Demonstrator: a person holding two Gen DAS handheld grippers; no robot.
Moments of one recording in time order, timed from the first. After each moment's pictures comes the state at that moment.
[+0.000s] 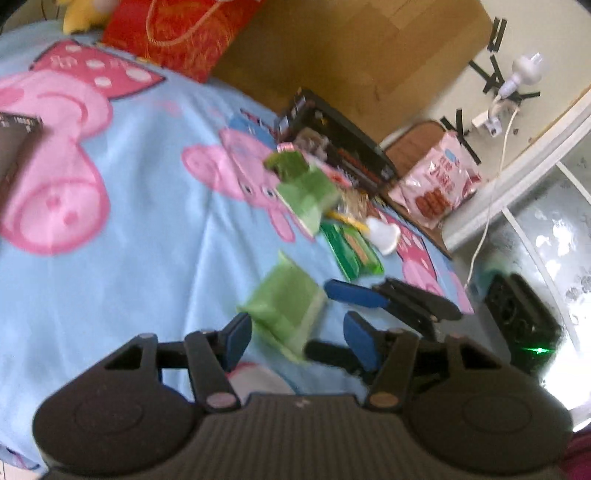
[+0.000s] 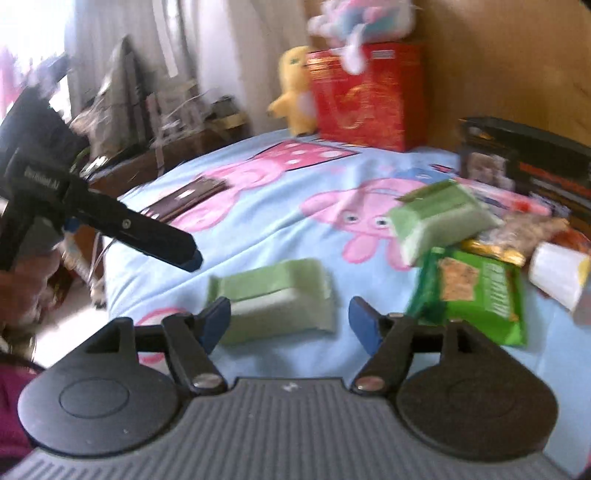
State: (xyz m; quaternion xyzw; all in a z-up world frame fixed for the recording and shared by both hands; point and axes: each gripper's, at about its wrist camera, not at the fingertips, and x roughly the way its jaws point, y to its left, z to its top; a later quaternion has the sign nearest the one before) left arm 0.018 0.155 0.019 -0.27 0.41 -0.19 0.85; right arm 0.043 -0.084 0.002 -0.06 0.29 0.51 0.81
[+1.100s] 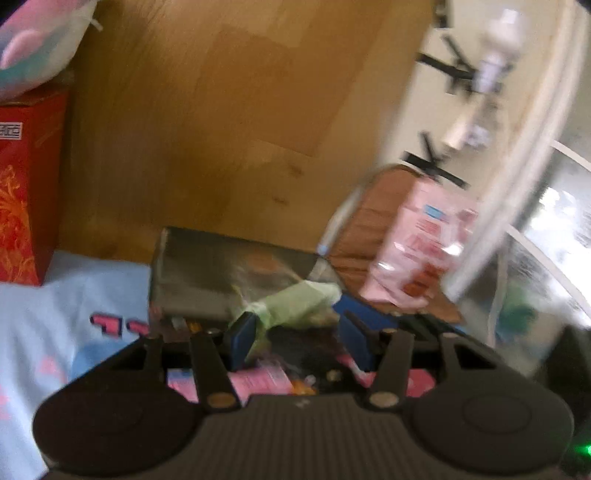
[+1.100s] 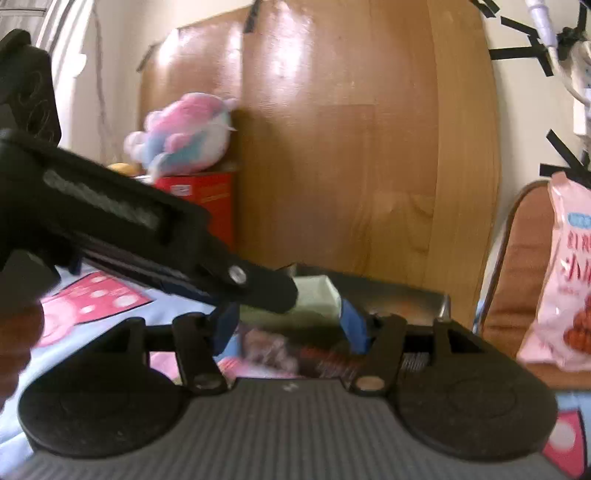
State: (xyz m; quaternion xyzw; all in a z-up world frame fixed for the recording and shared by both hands) left arm 0.255 0.033 0.098 -0.14 0.31 -0.23 0.91; right arm 0.204 -0.110 0.060 -0.02 0.14 0.24 0.96
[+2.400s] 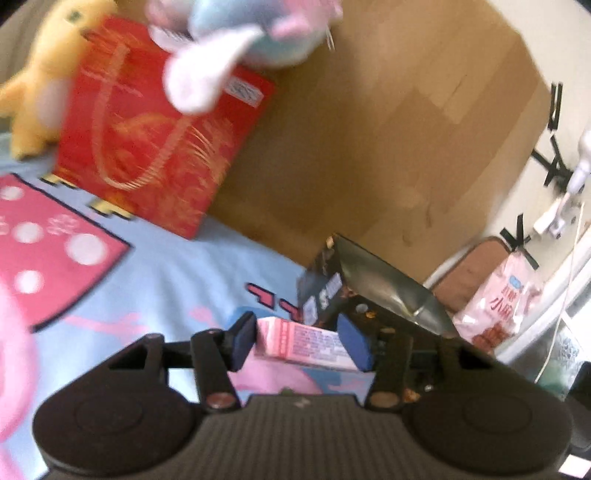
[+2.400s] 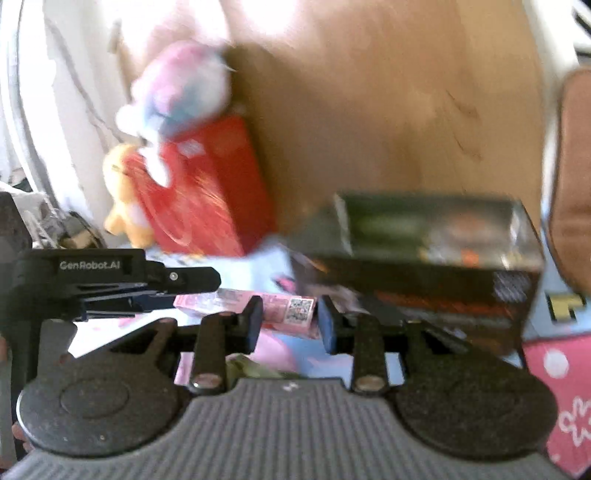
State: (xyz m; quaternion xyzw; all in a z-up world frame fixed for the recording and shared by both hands) left arm 0.180 0.156 0.051 -0.26 0.28 -0.09 0.92; right arm 0.181 -0.065 0.056 0.07 0.26 0.31 0.91
